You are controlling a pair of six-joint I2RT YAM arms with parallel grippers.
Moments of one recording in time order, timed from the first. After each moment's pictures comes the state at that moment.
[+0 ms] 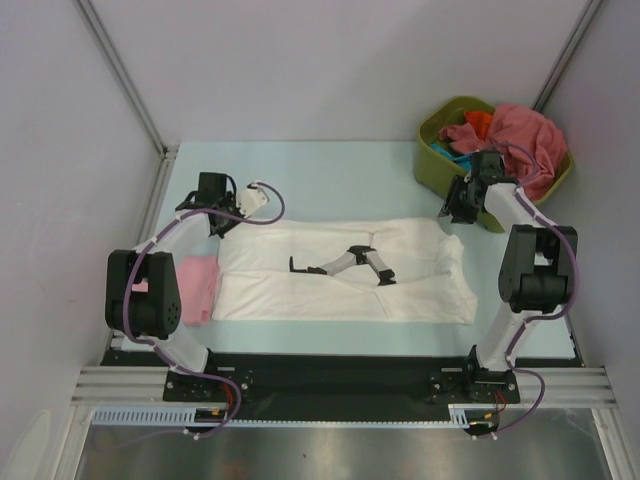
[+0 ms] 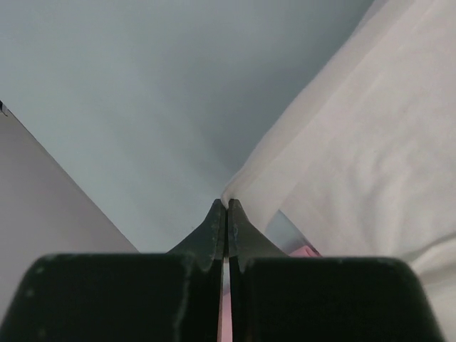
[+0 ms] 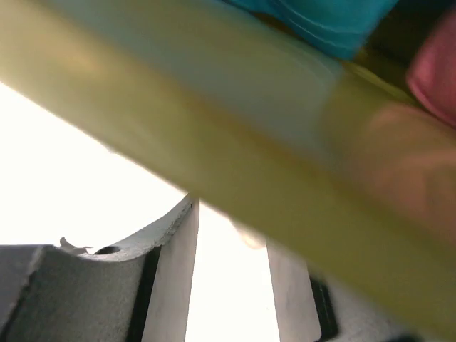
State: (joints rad) left arm -0.09 1.64 1.09 -0.37 0.00 0.92; right arm -0.06 1.84 1.37 -0.53 -0.16 0.33
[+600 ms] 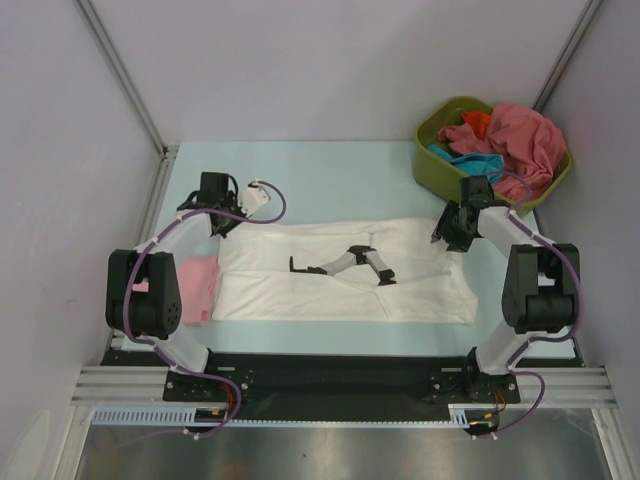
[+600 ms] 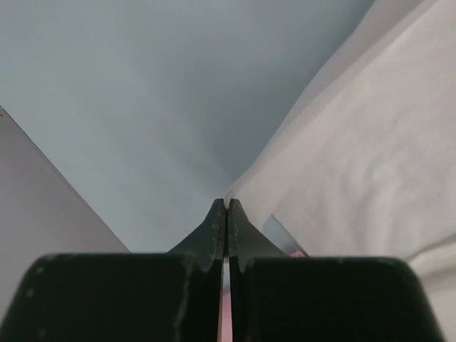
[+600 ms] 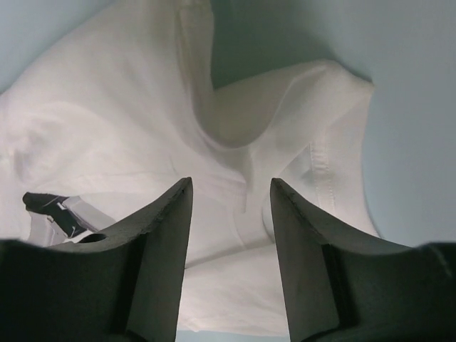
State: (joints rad) left arm -0.10 1.64 1.09 -0.36 0.01 0.88; right arm 0.02 1.66 1.10 -0.52 -0.06 0.48
